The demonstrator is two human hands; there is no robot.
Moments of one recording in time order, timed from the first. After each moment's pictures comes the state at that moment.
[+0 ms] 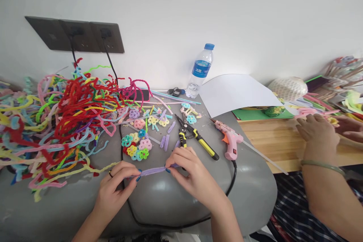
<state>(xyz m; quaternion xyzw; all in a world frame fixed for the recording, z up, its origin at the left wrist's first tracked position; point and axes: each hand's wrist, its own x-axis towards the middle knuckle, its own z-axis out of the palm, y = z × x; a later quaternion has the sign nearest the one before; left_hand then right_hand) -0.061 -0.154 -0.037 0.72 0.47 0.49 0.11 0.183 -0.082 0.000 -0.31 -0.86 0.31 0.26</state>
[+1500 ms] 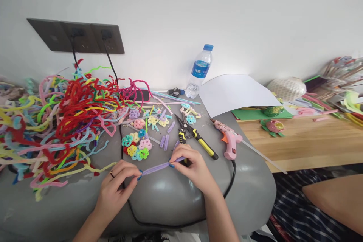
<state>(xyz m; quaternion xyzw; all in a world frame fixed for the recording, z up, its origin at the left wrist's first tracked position) -0.060 -0.154 -0.037 0.73 0.47 0.48 0.10 0.184 -0.066 -0.032 -0.31 -0.76 0.41 0.40</state>
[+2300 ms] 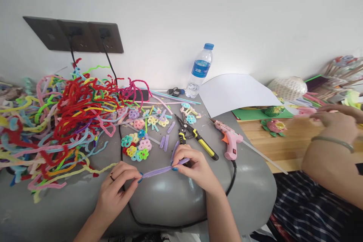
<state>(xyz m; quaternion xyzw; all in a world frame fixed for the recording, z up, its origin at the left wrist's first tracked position) -0.059 -0.155 -0.038 0.74 0.47 0.47 0.10 0.188 -0.063 -0.029 -0.30 -0.73 0.47 0.40</state>
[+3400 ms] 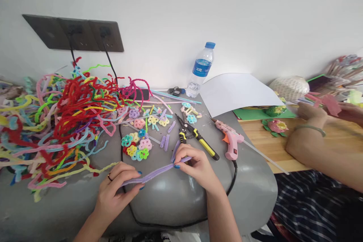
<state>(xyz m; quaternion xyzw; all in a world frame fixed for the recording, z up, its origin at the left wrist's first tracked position) -0.059 -0.155 -0.036 0.74 0.46 0.49 0.08 0.190 -0.061 -0.035 -0.30 -0.69 0.50 0.43</state>
